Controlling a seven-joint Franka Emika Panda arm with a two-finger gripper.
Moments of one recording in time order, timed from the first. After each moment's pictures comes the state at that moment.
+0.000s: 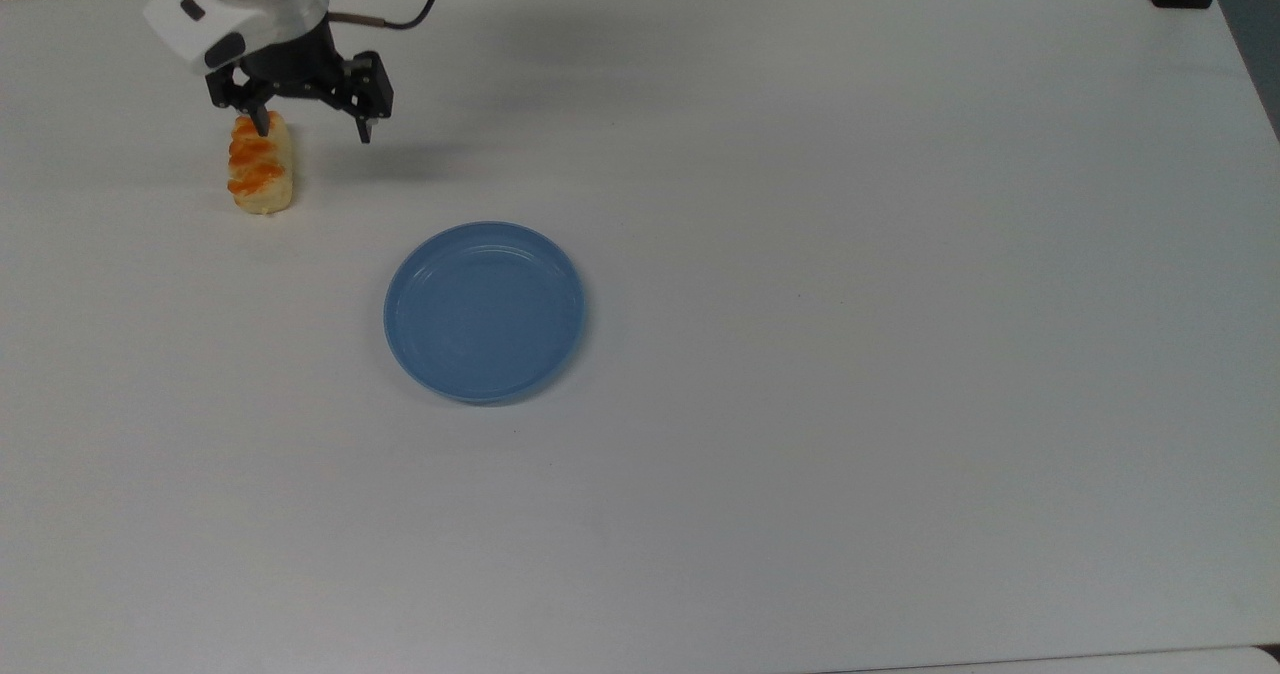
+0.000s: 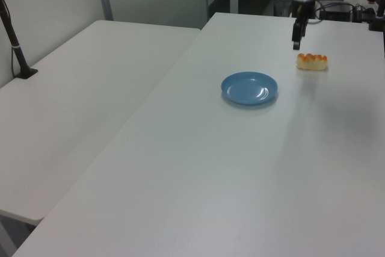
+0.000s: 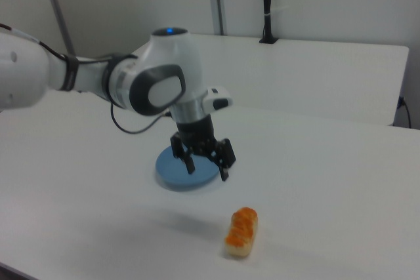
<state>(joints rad) 0.03 0.10 -0.36 -1.99 -0.08 2.12 -0.30</state>
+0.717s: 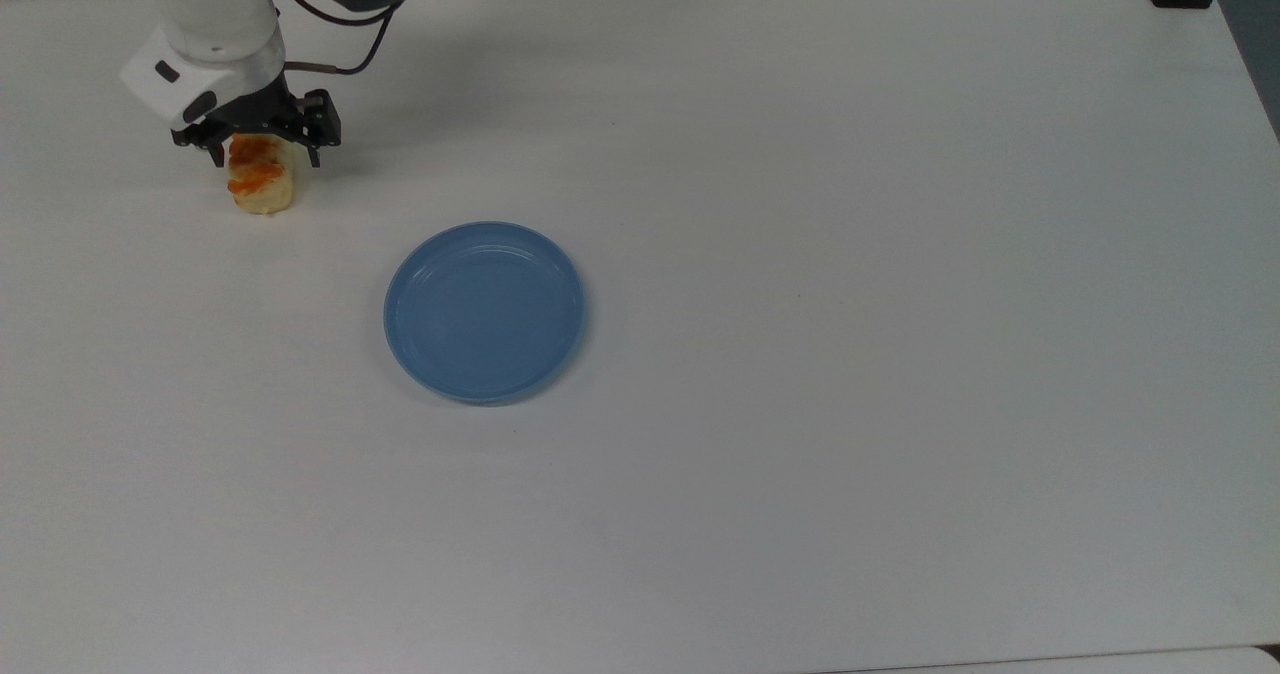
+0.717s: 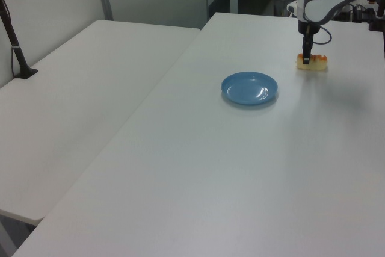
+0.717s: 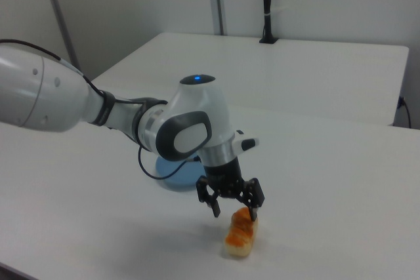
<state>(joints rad) 0.01 0.25 -0.47 -2.04 -0.10 2.31 -0.51</state>
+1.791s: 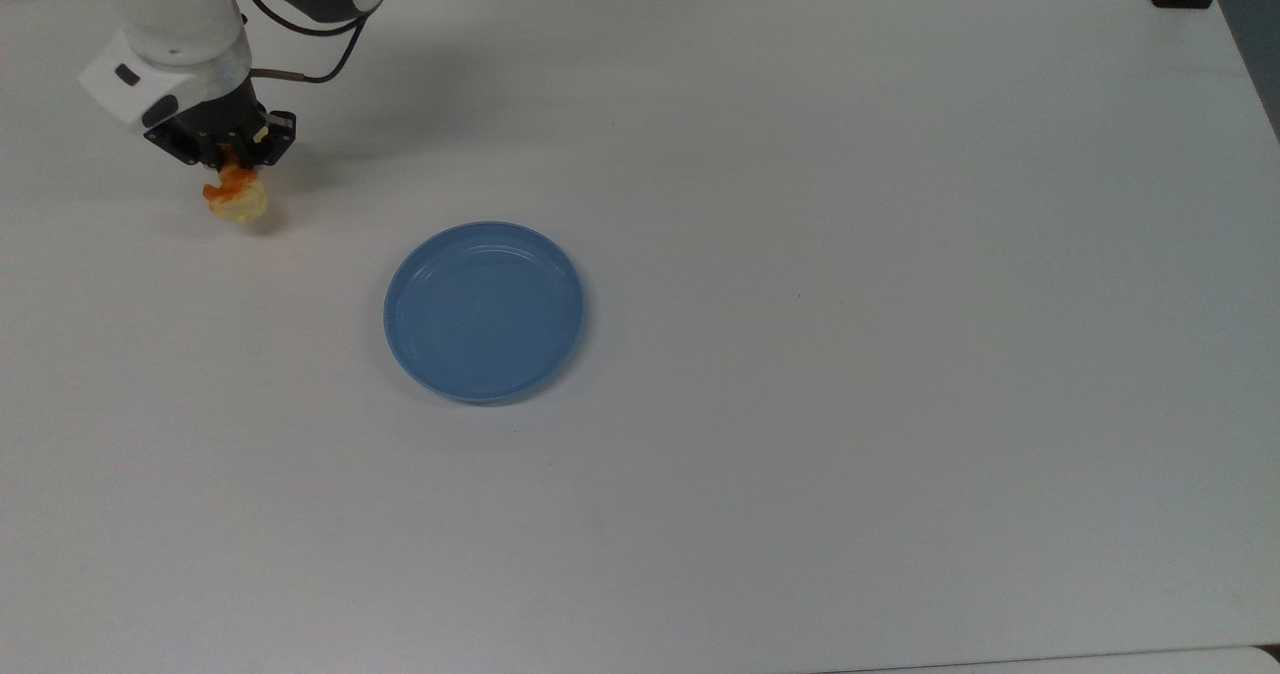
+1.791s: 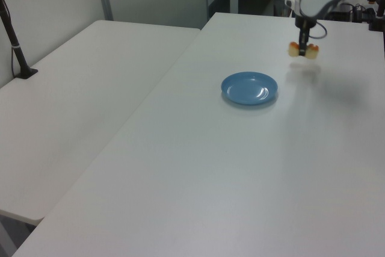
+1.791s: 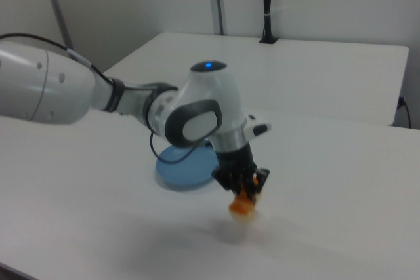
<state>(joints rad) -0.01 0.29 -0.47 -1.94 -0.01 2.29 -0.56</state>
